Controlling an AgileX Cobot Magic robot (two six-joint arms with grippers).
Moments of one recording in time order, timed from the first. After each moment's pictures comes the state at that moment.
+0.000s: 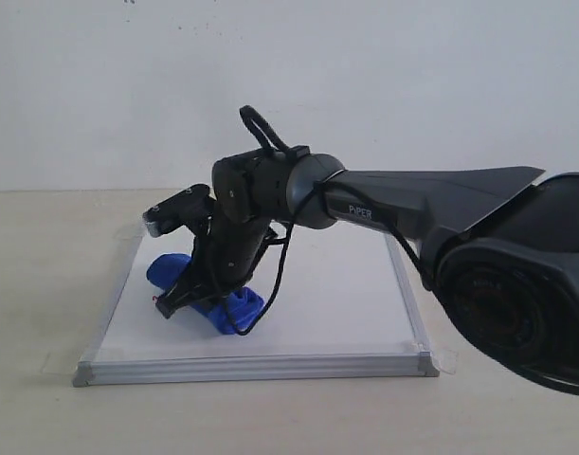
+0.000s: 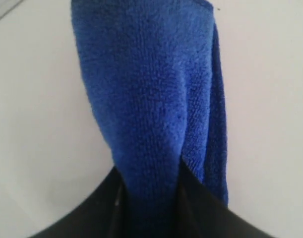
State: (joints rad) left arm 0.08 0.00 0.00 0.10 0.36 -0.20; right arm 0.72 2.47 -2.06 0.08 0.81 -0.19
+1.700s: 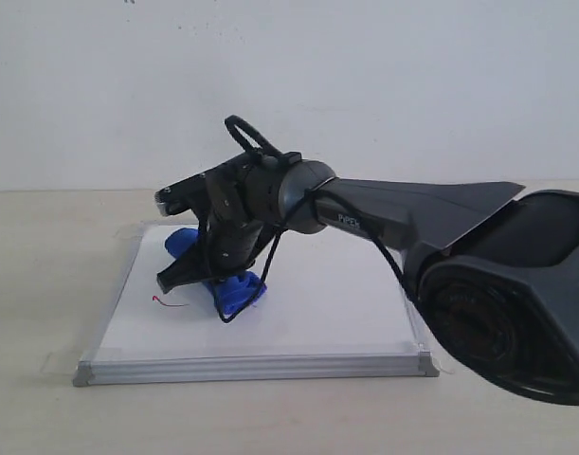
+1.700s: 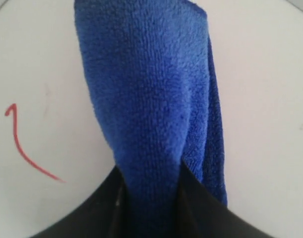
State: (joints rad) left arm 0.08 0.00 0.00 0.10 0.36 -0.20; right arm 0.72 2.52 -2.15 -0.07 0.74 0.09
